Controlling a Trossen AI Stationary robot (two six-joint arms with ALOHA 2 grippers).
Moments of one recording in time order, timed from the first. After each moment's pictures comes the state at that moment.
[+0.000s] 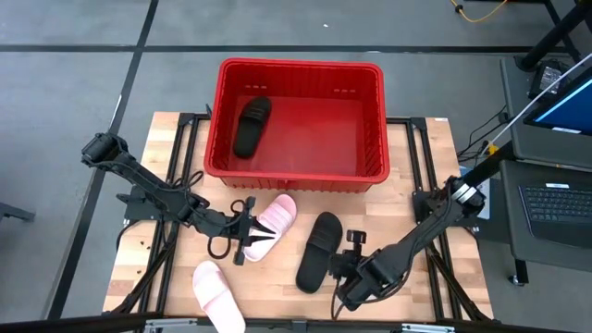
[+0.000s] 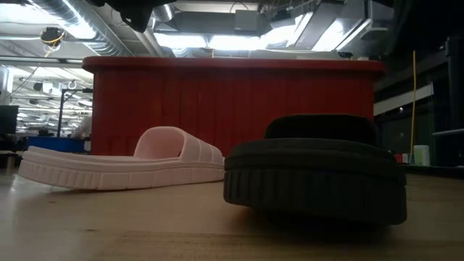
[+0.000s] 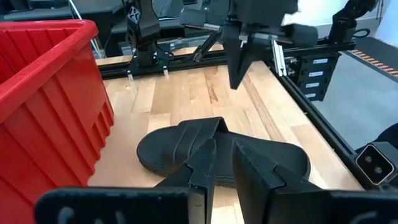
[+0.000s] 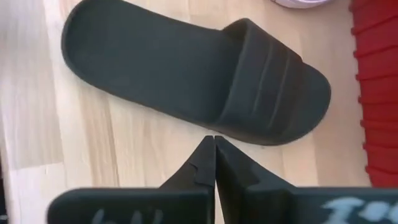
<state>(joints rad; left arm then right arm) -0.51 1.26 0.64 0.31 -0.42 -0.07 0.71 1.91 1.58 -1.09 0.42 0.76</state>
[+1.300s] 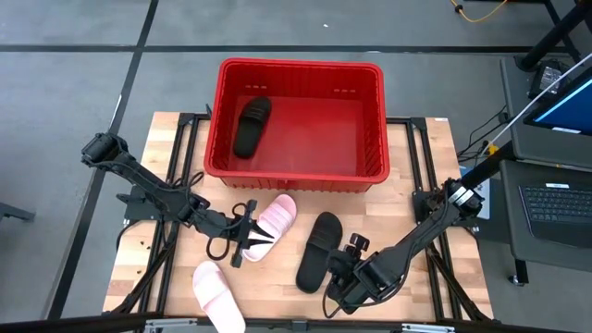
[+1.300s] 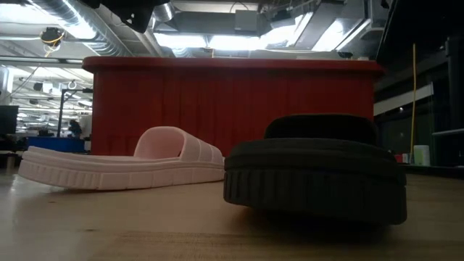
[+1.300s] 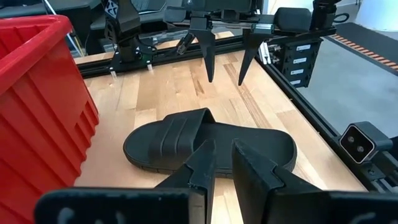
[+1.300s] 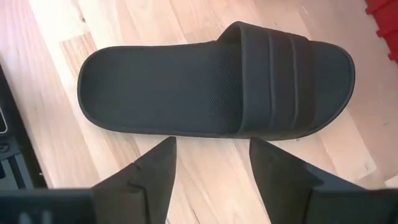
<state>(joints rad) -0.51 1.26 0.64 0.28 -0.36 -0.04 0.71 1.93 1.59 -1.04 0.44 1.08</state>
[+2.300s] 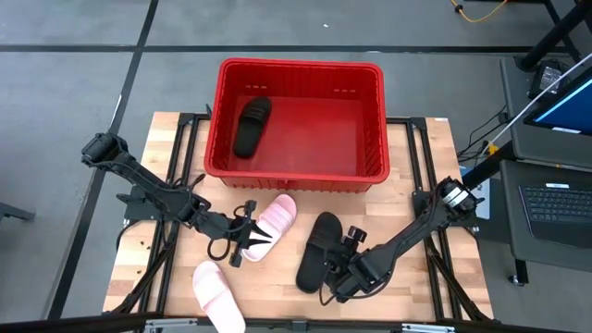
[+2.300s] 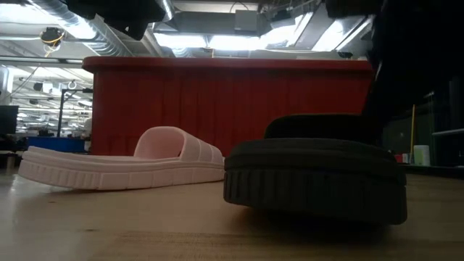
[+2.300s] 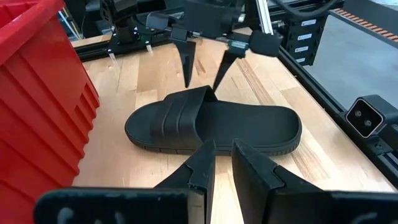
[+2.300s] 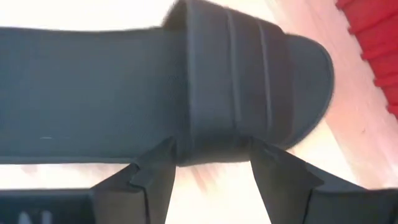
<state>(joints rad) -0.51 1.26 0.64 0.20 -0.36 -0.04 0.66 1.96 1.41 -0.93 0.53 1.06</state>
